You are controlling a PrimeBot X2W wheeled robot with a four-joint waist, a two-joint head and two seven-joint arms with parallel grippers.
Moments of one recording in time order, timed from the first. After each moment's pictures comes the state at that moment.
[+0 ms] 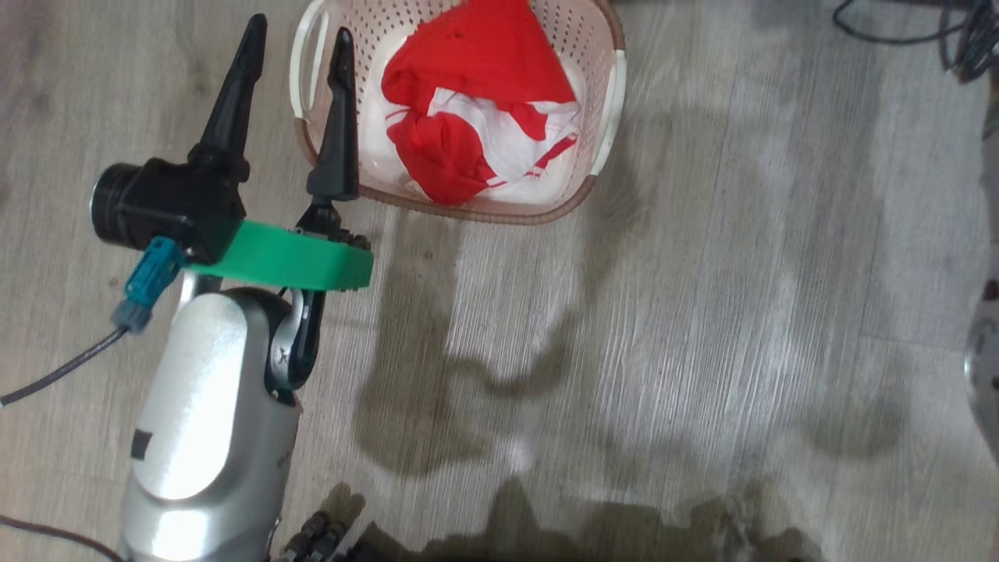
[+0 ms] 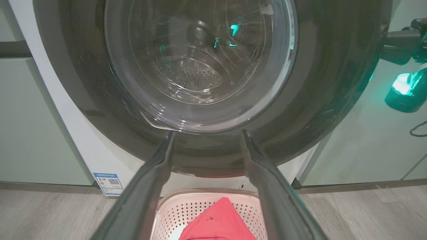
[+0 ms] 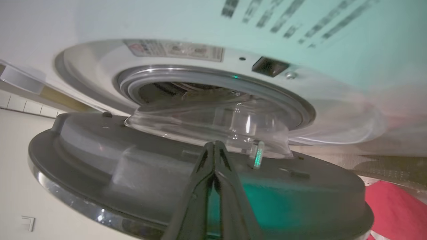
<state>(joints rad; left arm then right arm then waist) -0.50 0.03 -0.18 0.05 -0.19 0.01 -0.26 -1.33 -0.17 0.04 0.79 1.43 0.13 0.64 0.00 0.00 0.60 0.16</state>
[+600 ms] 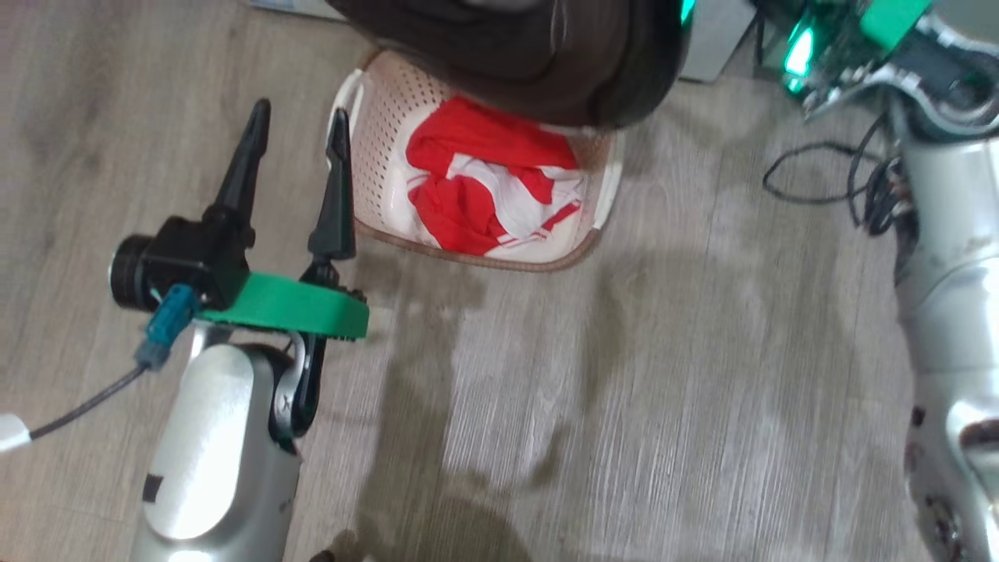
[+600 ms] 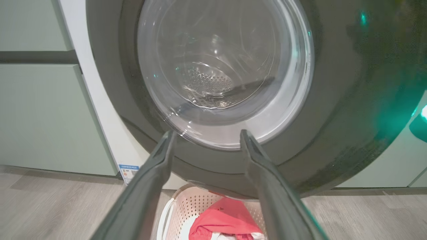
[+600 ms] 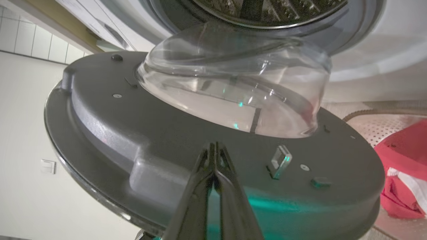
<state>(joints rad) -0.40 0.03 -0.17 0.09 -0.20 0.02 -0.26 -1.02 -0.14 0.07 0.57 1.47 0.13 0.79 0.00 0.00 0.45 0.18</state>
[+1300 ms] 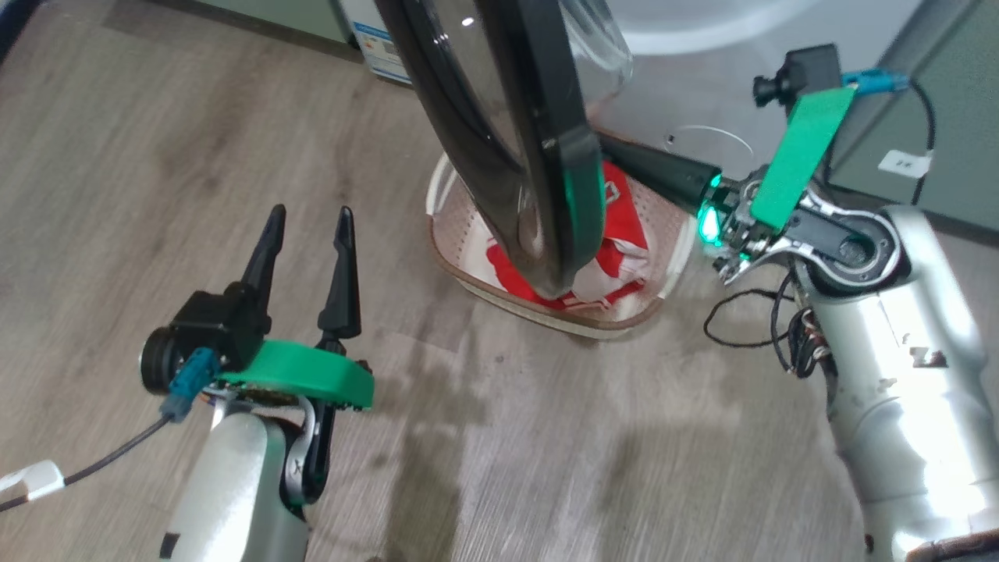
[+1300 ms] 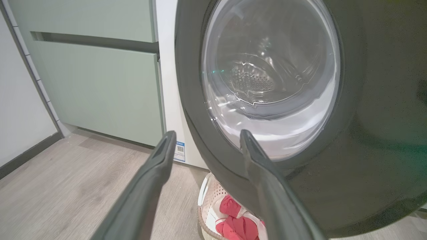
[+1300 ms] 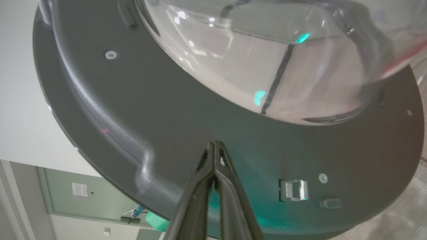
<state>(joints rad) -0.26 0.04 -0.18 0.15 -0.25 0.05 -0.26 -0.70 -0.09 0.16 0.41 1.47 0.13 0.83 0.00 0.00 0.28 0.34</state>
